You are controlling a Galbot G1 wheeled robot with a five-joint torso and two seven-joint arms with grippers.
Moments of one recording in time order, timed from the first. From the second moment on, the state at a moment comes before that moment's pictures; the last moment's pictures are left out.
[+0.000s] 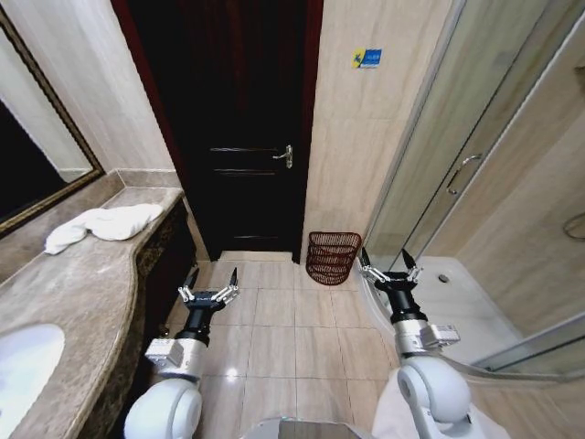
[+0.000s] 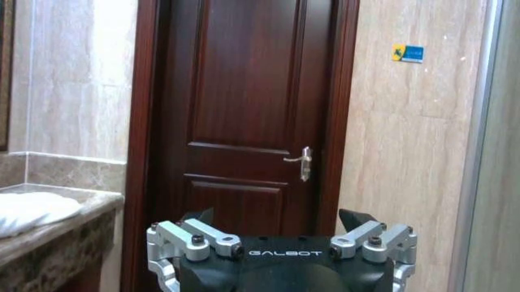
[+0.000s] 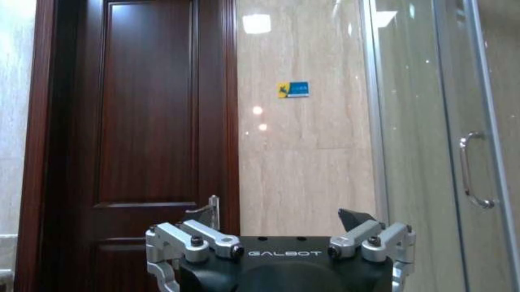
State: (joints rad) left arm 1.75 -1.60 -0.58 -2.42 -0.10 0.10 0.07; right arm -1.54 1.41 0.53 2.33 0.17 -0.03 0.06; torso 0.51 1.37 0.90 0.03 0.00
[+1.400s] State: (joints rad) left arm 1.75 -1.61 -0.57 -2.38 -0.11 0.04 0.09; right arm -1.54 1.41 0.53 2.32 0.18 -0.02 0.05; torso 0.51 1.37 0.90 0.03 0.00
